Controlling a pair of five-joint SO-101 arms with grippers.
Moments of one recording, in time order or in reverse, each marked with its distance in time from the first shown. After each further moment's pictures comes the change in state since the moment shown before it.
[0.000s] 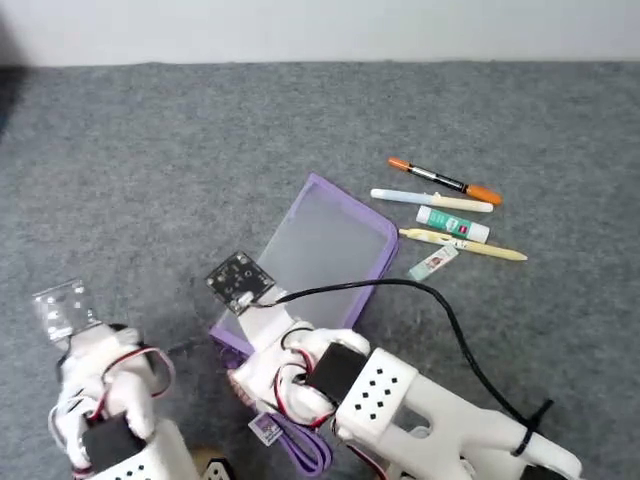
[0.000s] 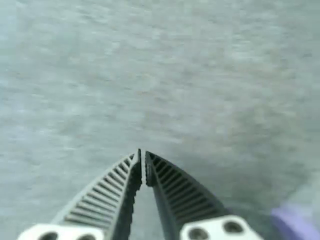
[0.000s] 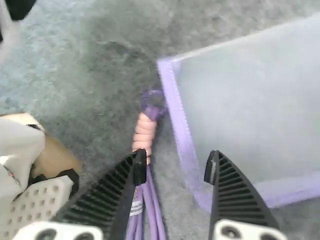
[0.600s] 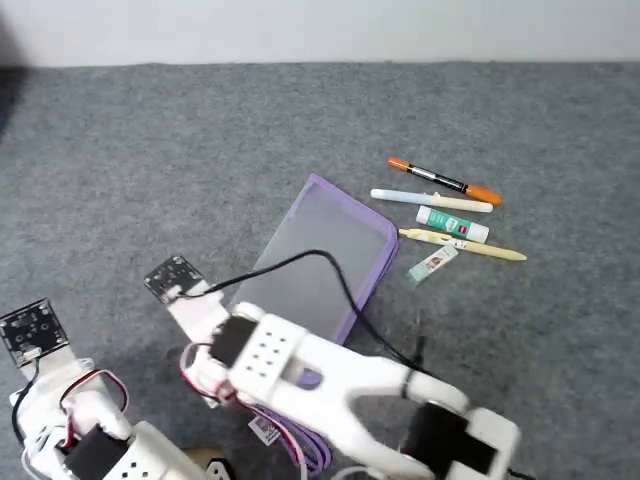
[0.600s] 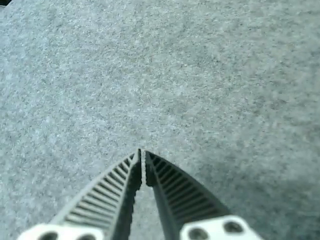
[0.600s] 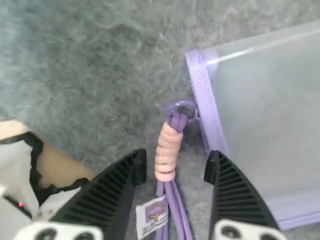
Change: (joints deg) left arm -21.4 0.0 -0.1 0.0 -16.5; right arm -4.8 37.5 -30.2 10.4 -6.3
